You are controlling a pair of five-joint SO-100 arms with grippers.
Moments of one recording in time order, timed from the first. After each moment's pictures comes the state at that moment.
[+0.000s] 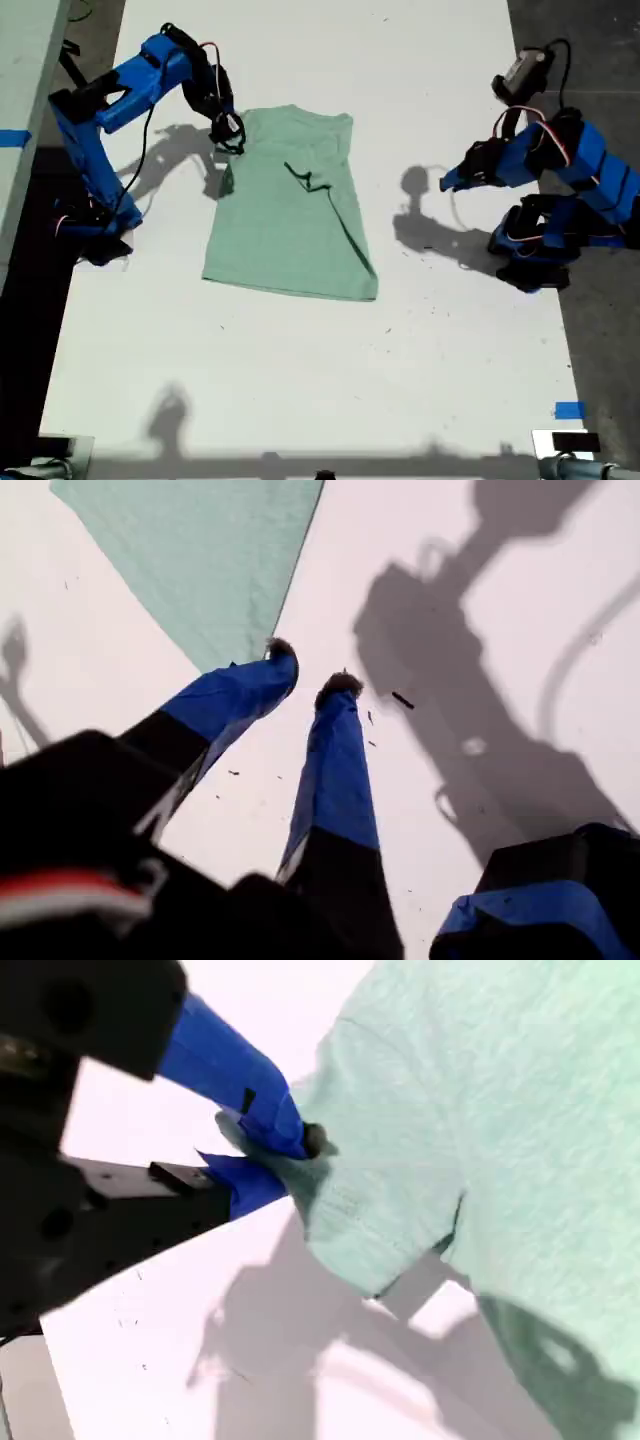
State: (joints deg) arm 0 -53.6 71.6 72.9 83.1 34.9; arm 1 23.6 150.0 117.2 91.1 -23.6
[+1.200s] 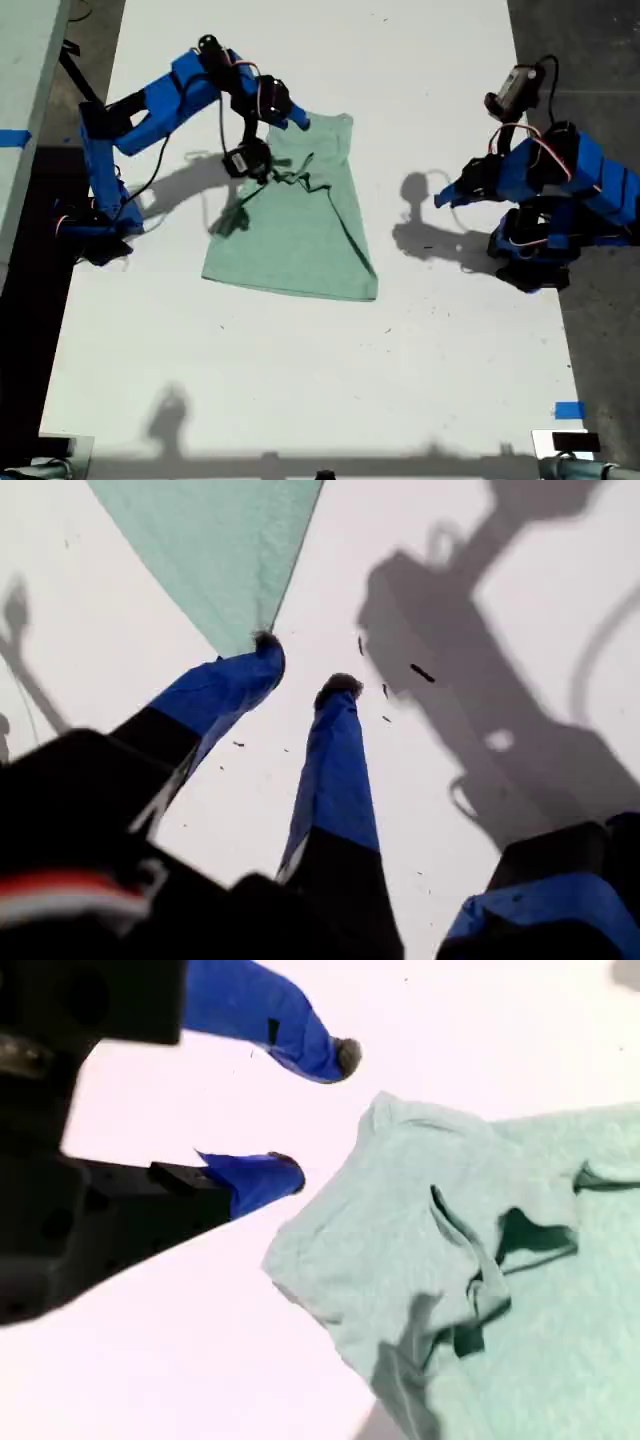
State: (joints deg) arm 0 -33.0 69.5 47.6 87.2 39.3; arm 1 13.9 153.9 123.8 88.2 -18.4
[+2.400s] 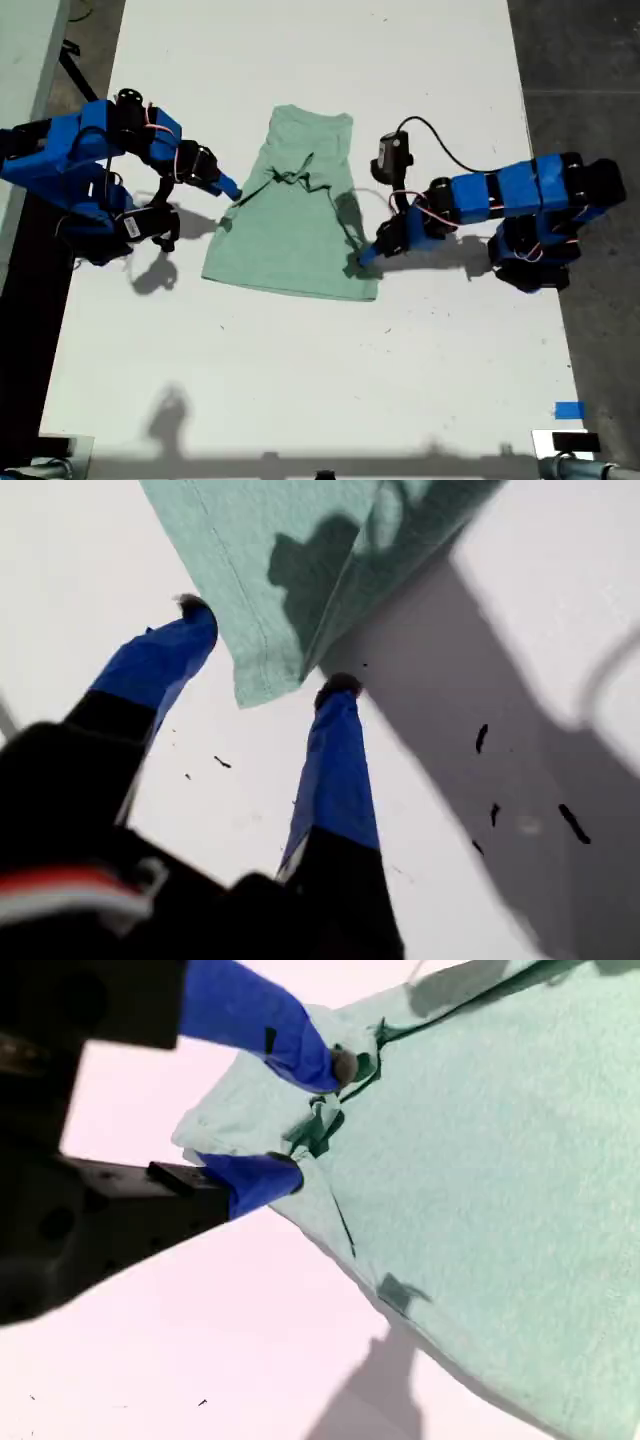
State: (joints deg) arm 0 -13.4 120.1 104.8 85.3 24.8; arm 1 -4.5 105.6 118.7 53.3 -21.4
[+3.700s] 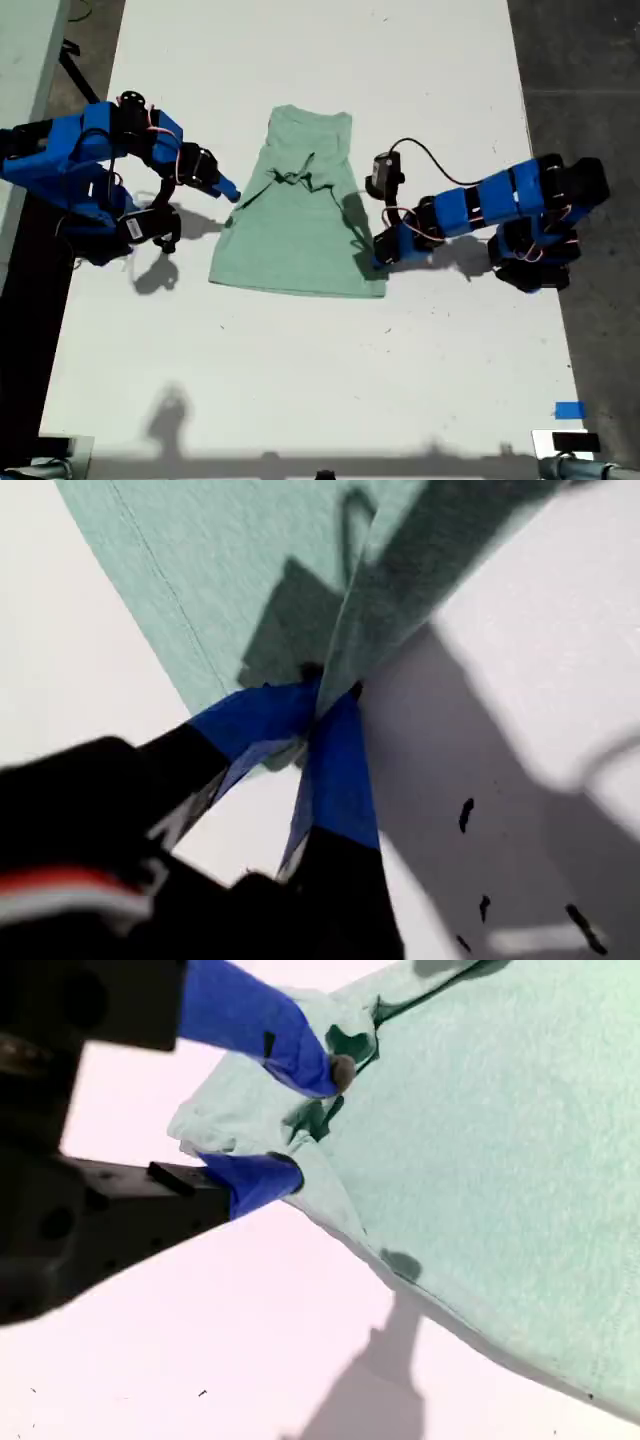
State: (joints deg) arm 0 -13.4 120.0 106.3 84.7 24.8; arm 1 -4.2 97.8 127.4 36.7 -20.5
